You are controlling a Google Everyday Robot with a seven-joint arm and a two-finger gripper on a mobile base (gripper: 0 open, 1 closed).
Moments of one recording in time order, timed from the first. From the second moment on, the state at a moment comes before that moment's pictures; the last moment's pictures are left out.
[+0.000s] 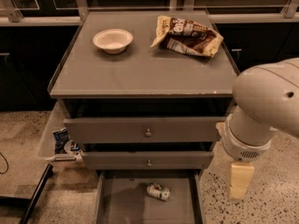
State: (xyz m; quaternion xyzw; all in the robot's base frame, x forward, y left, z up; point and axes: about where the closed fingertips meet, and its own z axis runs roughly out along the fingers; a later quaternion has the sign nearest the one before) arm 0.383 -0.210 0.762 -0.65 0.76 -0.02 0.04
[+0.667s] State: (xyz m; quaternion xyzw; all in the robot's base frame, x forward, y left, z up) arm 0.380 -0.209 0.728 -0.64 0.76 0.01 0.03
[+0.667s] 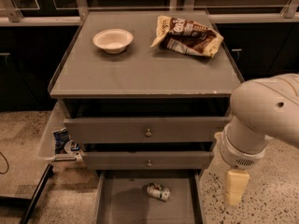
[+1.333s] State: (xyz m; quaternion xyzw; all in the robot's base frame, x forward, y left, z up) arm 0.386 -0.201 0.623 -0.62 0.77 0.09 0.06
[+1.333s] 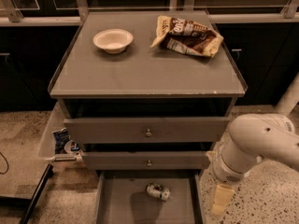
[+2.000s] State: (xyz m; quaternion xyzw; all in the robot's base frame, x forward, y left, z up) arm 0.414 -0.187 0.565 -0.58 0.78 0.20 0.13
